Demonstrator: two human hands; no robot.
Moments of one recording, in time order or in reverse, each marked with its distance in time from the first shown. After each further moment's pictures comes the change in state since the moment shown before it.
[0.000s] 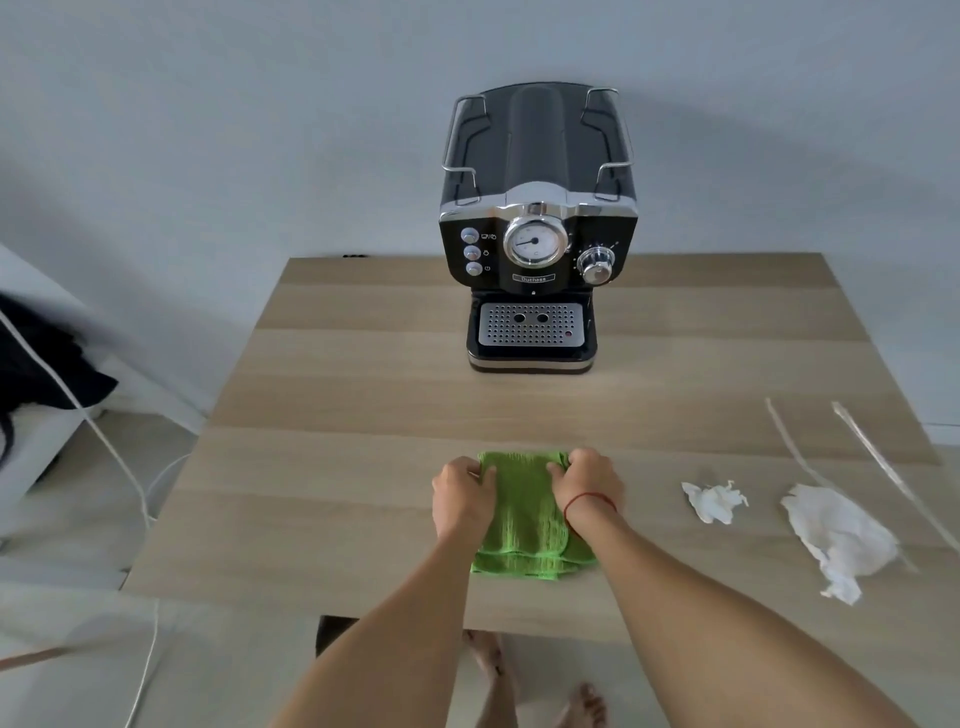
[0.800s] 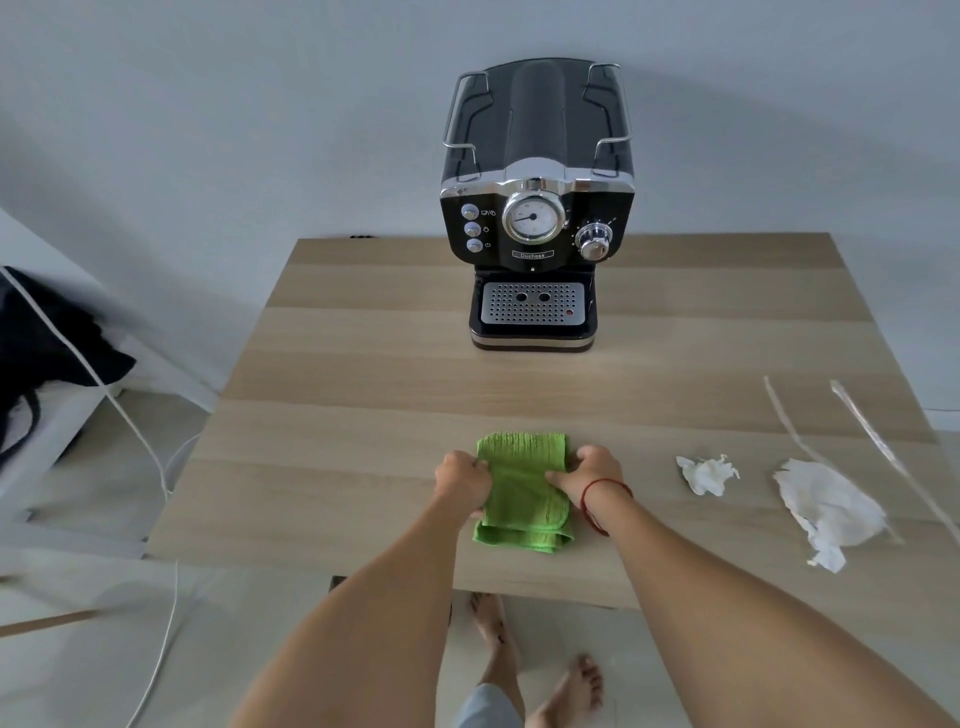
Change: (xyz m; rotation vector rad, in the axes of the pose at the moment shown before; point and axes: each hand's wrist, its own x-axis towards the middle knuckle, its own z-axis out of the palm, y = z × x) left_hand -0.010 -0.003 -0.009 0.029 -0.250 -0.232; right_hand -0.007 0.025 0.000 0.279 -0.272 0.082
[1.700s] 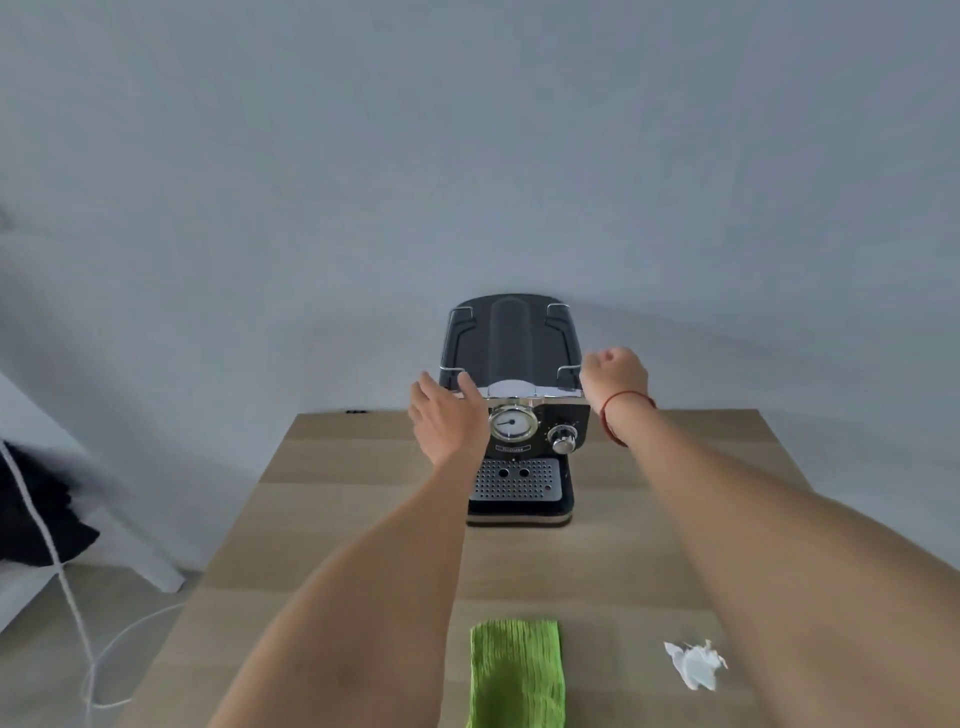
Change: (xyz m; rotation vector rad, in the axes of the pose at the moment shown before) left_hand -0.029 0.235 -0.110 -0.167 0.622 0.540; right_hand -0.013 -0.207 -0.210 0.368 0.551 -0.418
